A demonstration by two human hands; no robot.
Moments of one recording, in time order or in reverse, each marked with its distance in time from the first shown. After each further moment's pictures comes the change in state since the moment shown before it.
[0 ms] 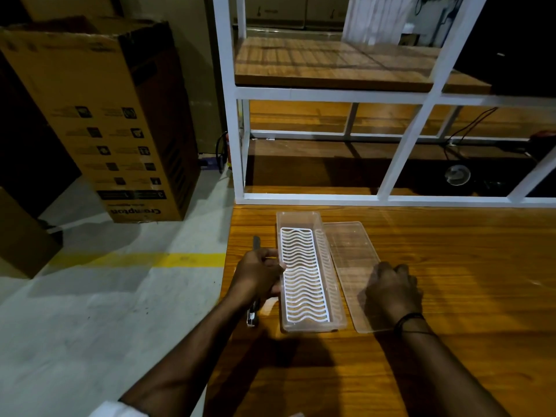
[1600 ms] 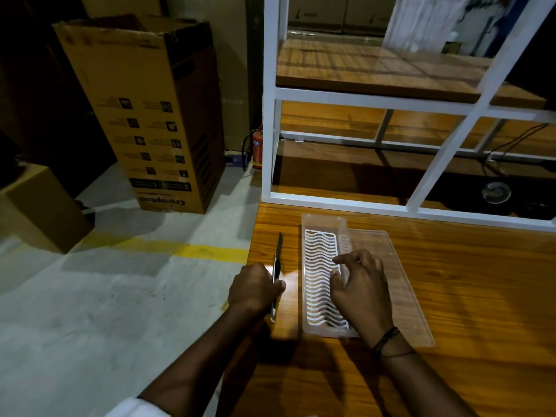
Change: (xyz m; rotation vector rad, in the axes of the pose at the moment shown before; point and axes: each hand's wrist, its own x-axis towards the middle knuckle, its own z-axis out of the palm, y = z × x) left_hand 0.014 -0.046 -0.038 0.893 0.382 0.045; right_hand -0.065 -0.077 -0.001 0.274 0.213 -0.565
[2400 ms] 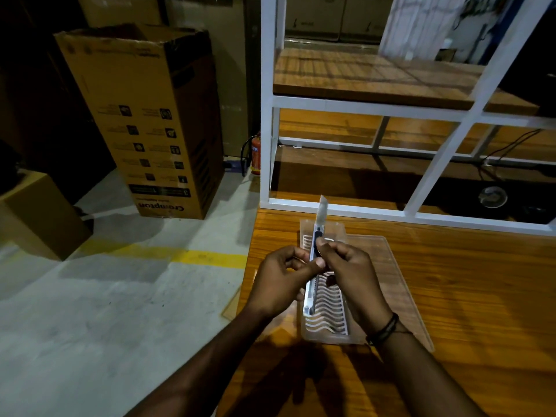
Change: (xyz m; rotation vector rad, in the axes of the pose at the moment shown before) left_hand -0.045 0.057 -0.038 -0.845 -0.181 0.322; right_hand 0.025 -0.034 -0.019 0.967 -0.201 0.205
